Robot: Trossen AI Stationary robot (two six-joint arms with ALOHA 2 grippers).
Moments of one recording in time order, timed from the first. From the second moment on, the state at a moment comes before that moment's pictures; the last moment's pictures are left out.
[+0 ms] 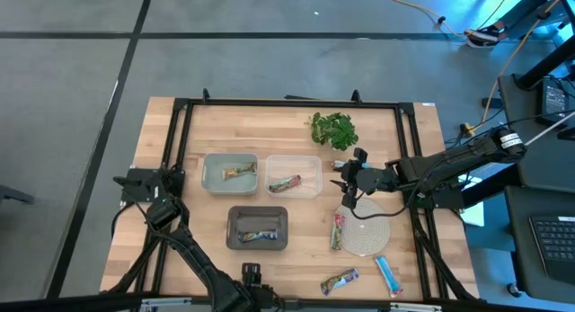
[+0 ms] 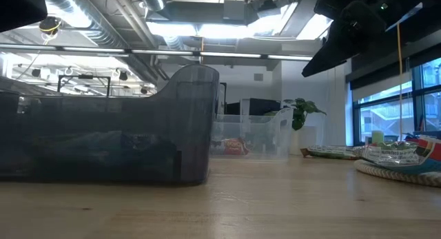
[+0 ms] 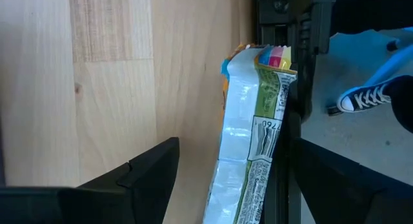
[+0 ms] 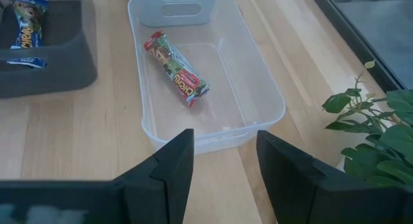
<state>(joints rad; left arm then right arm) -0.84 2.32 1.86 -0.88 -0.27 -0.81 0.24 1.14 0.68 -0.28 0.48 0.23</state>
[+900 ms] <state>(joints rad) -0.84 2.32 1.86 -0.93 -0.21 -0.77 0.24 1.14 0.68 -0.28 0.48 0.23</state>
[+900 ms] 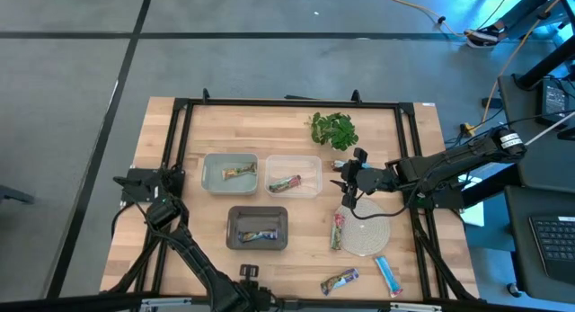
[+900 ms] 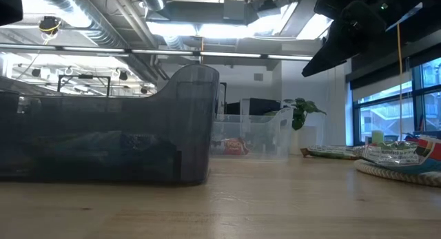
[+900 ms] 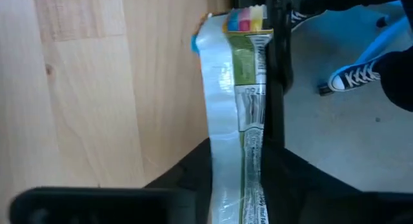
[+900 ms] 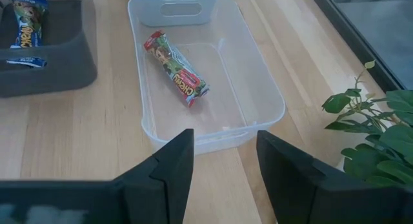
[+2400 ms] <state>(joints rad) -0.65 1.58 1.40 -1.56 -0.88 -1.01 0.24 1.14 0.68 -0.32 0.48 0.20</state>
